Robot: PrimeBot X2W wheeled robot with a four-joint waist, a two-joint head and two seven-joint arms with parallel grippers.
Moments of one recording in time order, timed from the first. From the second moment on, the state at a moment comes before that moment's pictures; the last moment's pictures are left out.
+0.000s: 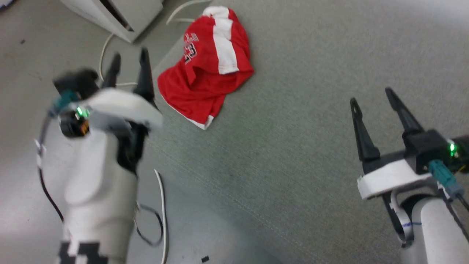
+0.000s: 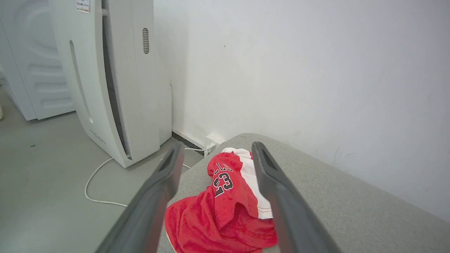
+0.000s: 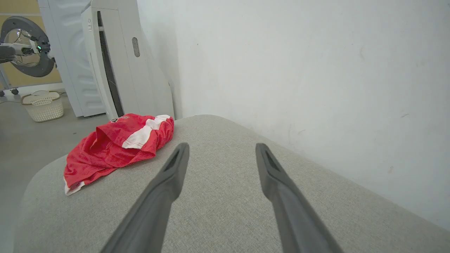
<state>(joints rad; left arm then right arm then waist) -0.65 0.08 -0.01 0.51 -0.40 -0.02 -0.13 -0.19 -0.06 0.03 -0.10 -0.10 0.13 -0.03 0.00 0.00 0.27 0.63</state>
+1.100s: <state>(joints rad) -0.88 0.42 0.10 0.66 -0.44 0.12 0.01 -0.32 -0.04 0.07 0.04 -0.02 0.13 -0.19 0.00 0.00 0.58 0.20</state>
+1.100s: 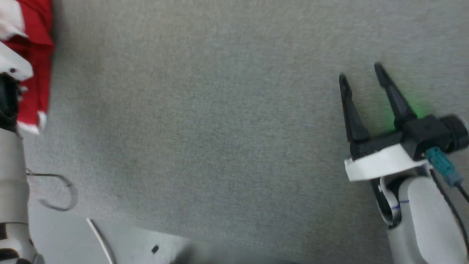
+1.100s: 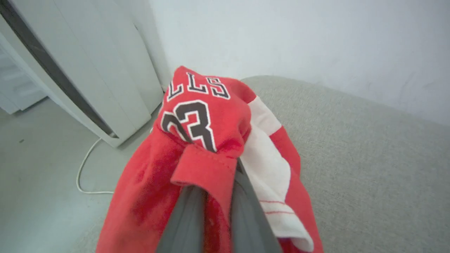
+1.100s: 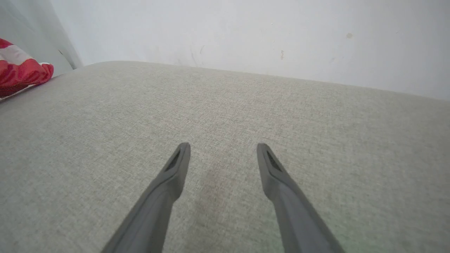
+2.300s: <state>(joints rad) -0.81 0.07 -0.49 0.63 -0.41 -0.10 0.13 -0.14 -0.05 0.03 0.09 0.11 0.13 -0.20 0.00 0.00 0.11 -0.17</state>
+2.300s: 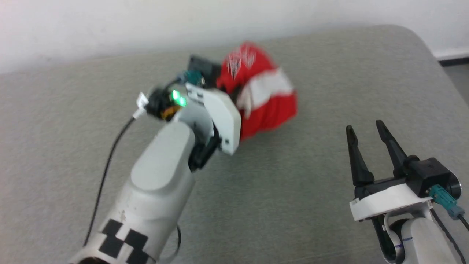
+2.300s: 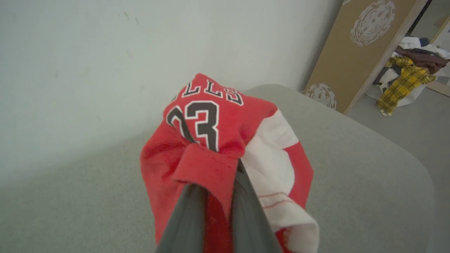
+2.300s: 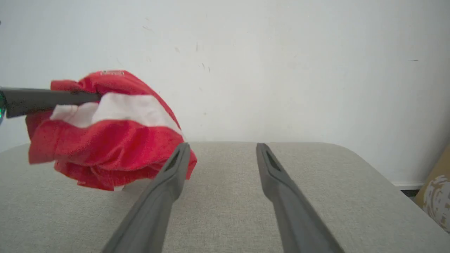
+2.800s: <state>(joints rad) -0.70 0.05 -0.53 0.84 -0.54 -0.06 0.33 -0.13 -0.05 0.02 0.10 0.13 0.13 -0.21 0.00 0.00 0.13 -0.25</state>
